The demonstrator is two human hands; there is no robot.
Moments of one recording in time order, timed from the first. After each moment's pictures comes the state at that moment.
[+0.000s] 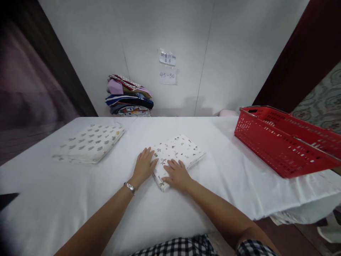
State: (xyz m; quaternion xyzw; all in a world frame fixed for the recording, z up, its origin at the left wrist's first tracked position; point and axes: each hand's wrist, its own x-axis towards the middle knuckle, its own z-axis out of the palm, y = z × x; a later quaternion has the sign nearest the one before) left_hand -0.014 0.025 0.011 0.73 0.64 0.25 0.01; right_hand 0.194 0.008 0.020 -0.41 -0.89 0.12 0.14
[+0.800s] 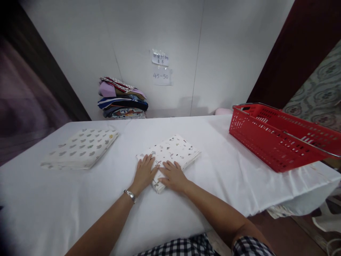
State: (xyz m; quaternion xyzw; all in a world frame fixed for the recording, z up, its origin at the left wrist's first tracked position) left_hand 0.009 0.016 -0.002 0.75 0.63 0.20 0.01; right_hand 0.195 0.006 0.016 -0.41 -0.88 0.18 0.14
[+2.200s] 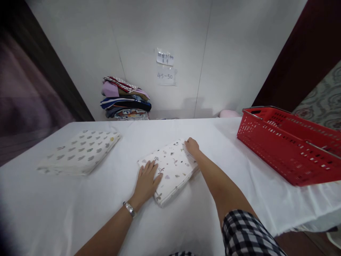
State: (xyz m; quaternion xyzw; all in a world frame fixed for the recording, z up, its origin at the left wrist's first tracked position) left_hand 0.005 0.017 -0.012 0.76 0.62 0.22 0.01; right_hand 0.238 0.198 0.028 -0.72 -0.67 0.12 0.16
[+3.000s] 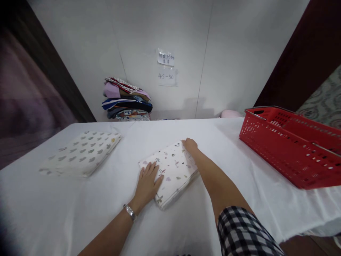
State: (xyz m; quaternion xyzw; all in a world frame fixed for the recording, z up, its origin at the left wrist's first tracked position) left_hand 0.005 0.016 -0.009 0.75 0.62 0.21 0.01; right_hand 0.224 0.219 0.024 -0.71 -0.68 0.14 0.10
